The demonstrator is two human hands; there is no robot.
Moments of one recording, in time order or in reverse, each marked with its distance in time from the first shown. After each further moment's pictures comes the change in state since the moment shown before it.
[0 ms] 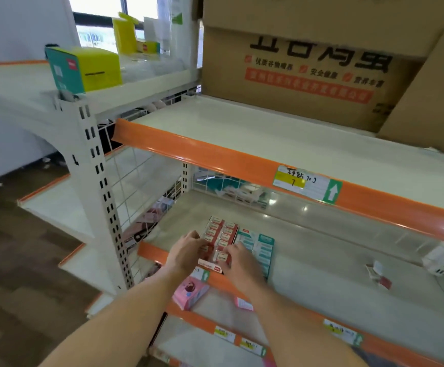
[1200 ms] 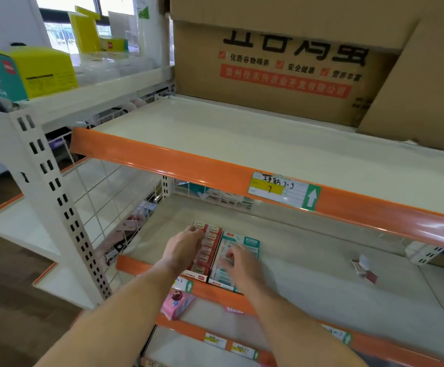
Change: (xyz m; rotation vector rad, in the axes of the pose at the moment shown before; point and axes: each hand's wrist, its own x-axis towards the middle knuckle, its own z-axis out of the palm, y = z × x) left_hand 0.052 0.019 0.001 -0.010 -0.003 0.051; right_hand 0.016 0.031 -0.016 0.047 0.021 0.134
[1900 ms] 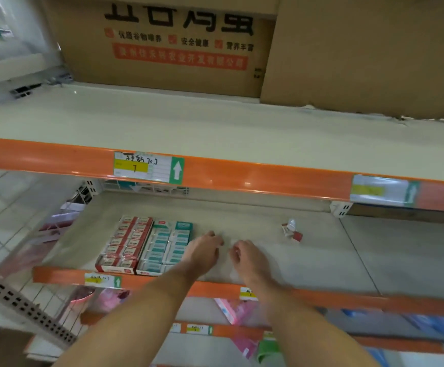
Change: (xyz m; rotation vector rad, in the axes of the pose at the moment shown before) left_hand 0.007 0.197 0.108 0.017 -0.192 0.238; right_hand -0.061 0.173 -0.067 -0.031 0.079 0.245
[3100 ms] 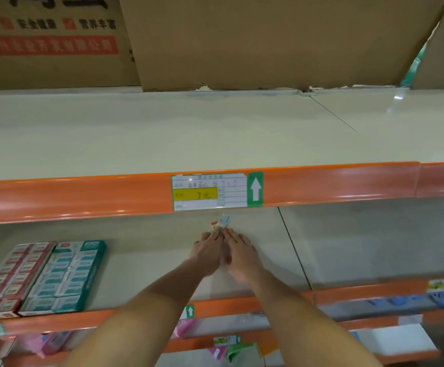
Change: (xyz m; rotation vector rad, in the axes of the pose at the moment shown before) left_hand 0.112 0.189 0.111 0.173 -0.238 0.086; right_hand 0.033 0.206 -0.067 -0.003 -0.157 -0.013
